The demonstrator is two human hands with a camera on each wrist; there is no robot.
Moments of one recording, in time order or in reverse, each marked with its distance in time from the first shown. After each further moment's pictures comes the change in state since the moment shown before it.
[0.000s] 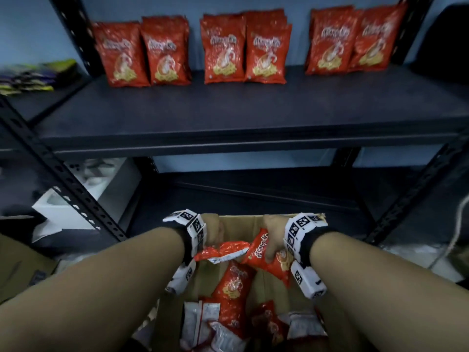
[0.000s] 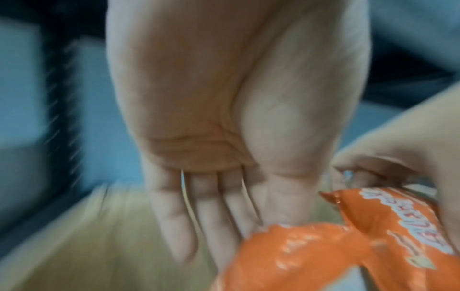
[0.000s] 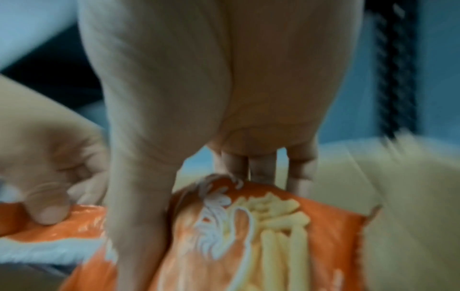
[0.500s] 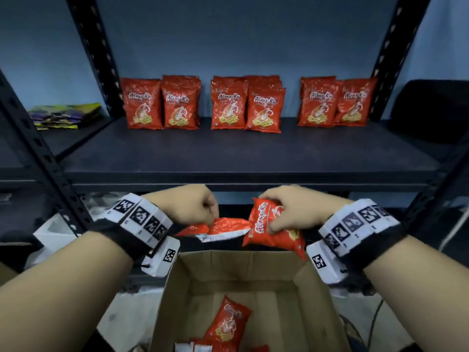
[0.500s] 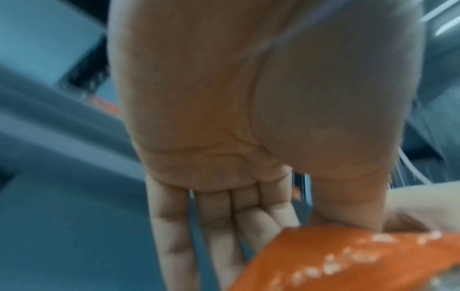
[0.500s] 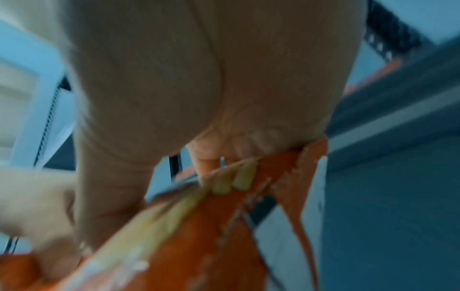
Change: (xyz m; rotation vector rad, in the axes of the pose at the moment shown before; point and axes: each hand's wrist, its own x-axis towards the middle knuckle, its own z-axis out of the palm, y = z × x) left_hand -0.116 -0.007 -0.140 -0.203 0.296 0.286; right_hand -0.118 -0.002 -0.140 0.057 0.362 -0.278
